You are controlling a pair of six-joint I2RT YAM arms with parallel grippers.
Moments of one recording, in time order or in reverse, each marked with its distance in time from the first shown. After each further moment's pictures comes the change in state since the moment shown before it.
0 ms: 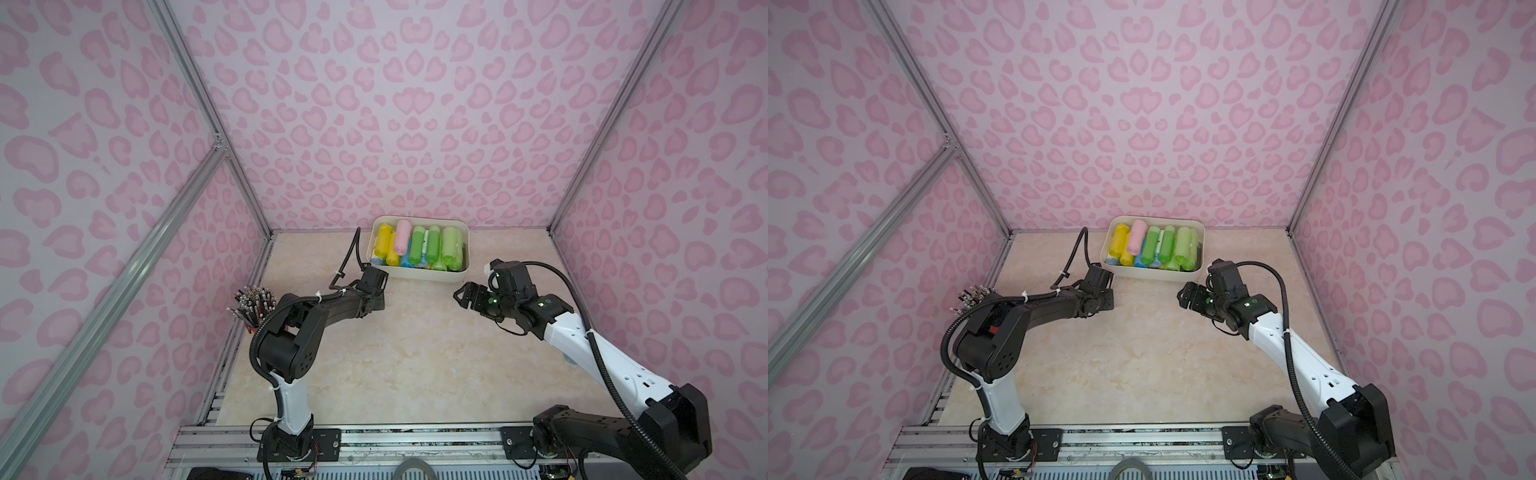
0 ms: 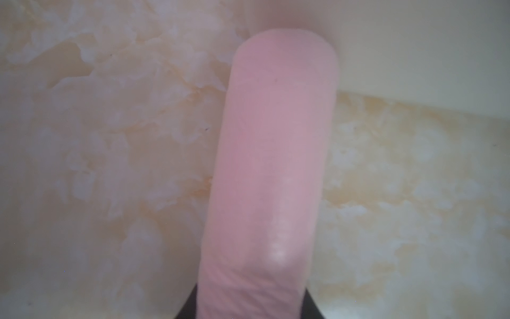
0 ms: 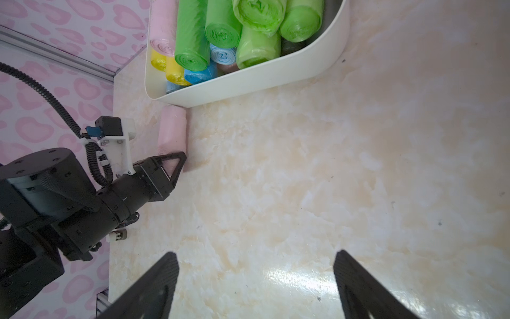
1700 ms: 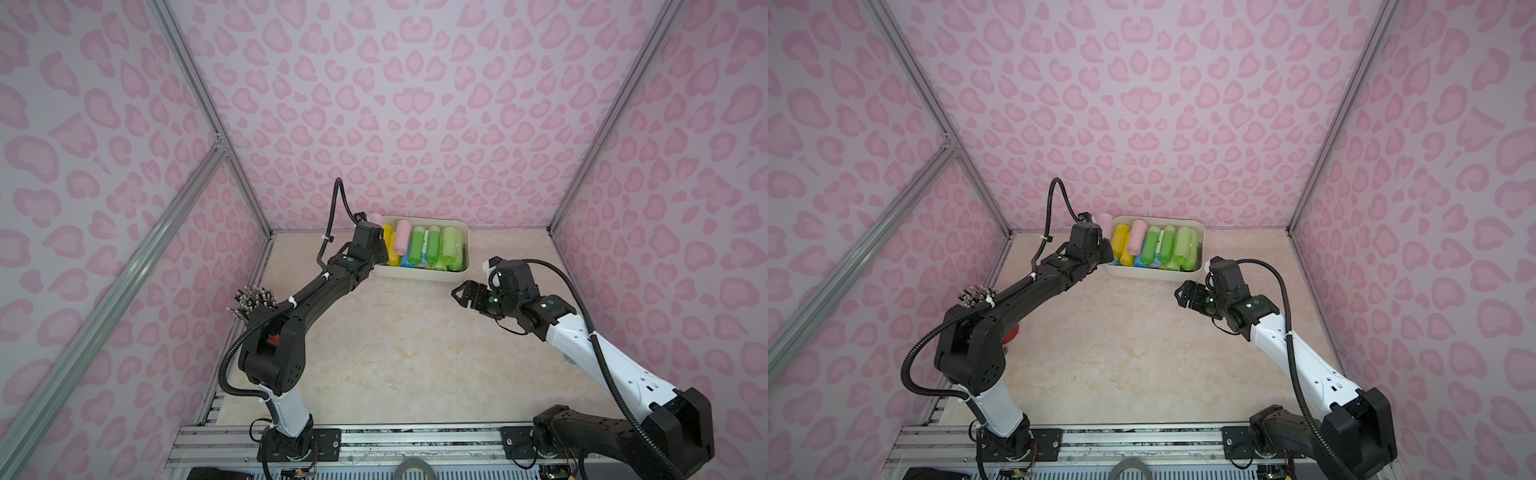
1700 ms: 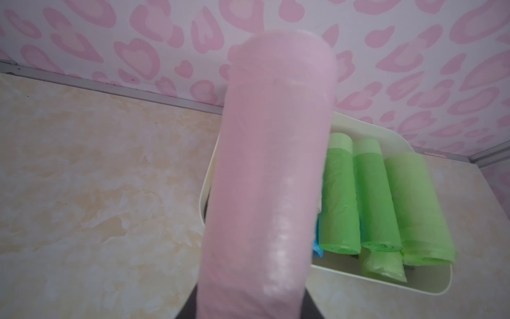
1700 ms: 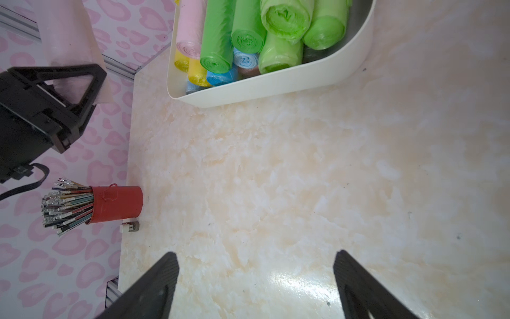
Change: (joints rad) left arm 0.041 -0.080 0.372 -0.058 0.002 -0.021; right arm 0.000 -0.031 -0.004 0.023 -0.026 -0.030
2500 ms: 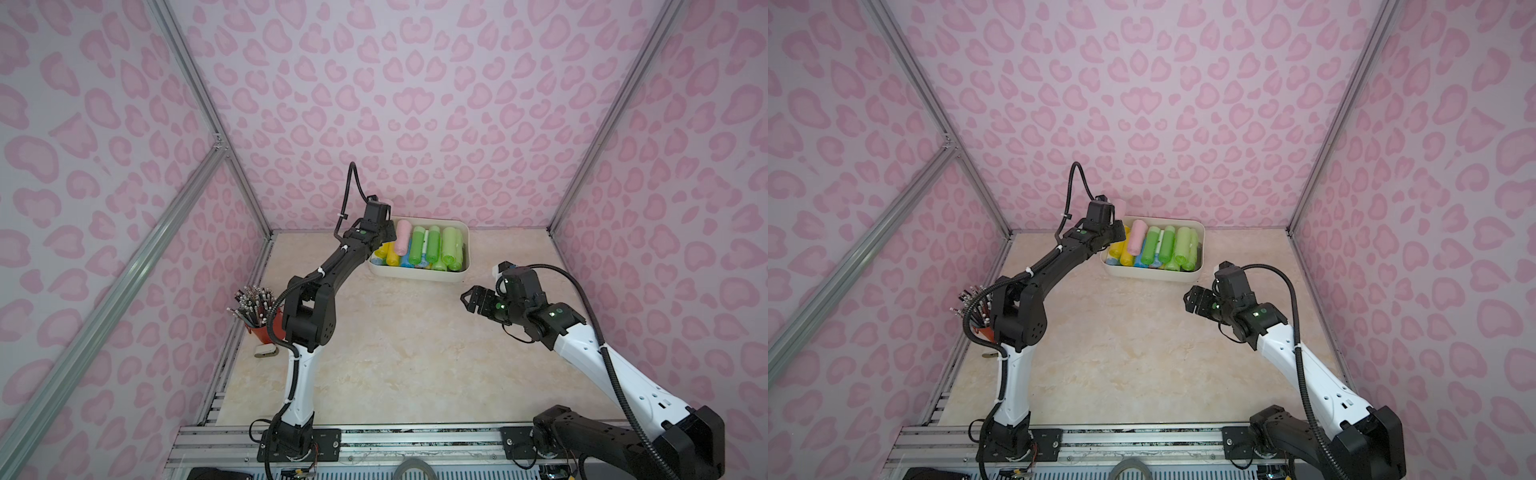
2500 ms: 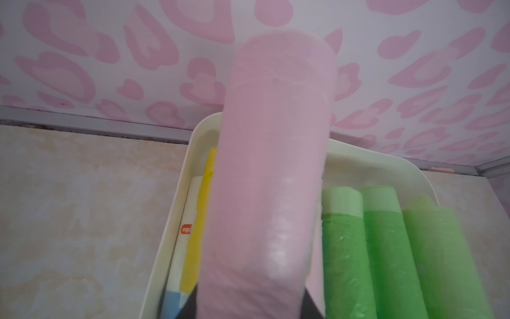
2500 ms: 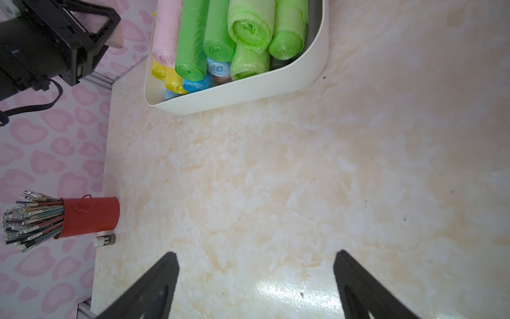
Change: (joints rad) left arm 0.044 0.449 0.563 -0.147 0.129 0.047; right arm -0.009 -0.071 -0.041 -0.049 0.092 -0.015
